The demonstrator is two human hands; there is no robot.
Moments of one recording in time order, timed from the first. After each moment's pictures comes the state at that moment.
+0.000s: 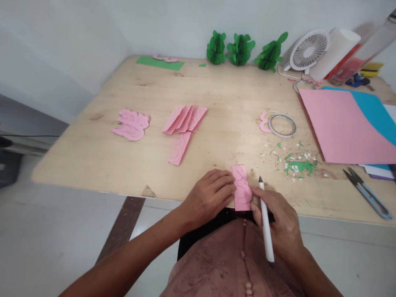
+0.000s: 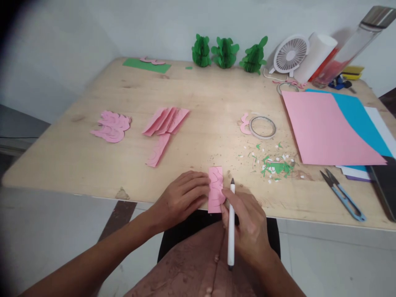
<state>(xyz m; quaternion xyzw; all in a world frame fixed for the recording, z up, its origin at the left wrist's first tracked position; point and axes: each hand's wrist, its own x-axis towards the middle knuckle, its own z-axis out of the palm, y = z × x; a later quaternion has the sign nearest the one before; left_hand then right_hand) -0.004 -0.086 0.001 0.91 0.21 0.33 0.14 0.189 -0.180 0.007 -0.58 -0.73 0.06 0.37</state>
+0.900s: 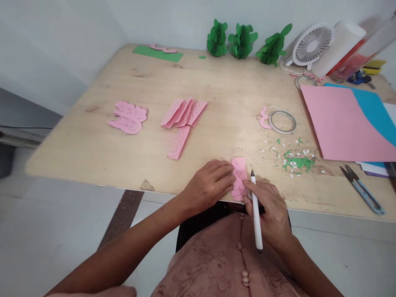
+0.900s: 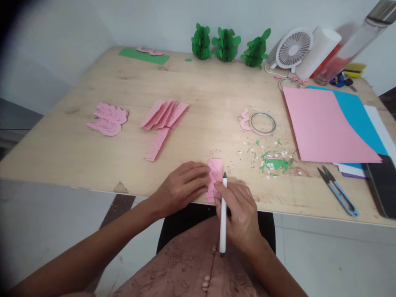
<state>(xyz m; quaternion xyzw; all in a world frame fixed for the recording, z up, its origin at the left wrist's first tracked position) -0.002 -0.076 0.000 0.92 0.21 0.32 0.12 0.184 -0.171 0.001 -0.54 -0.75 0.07 0.37</state>
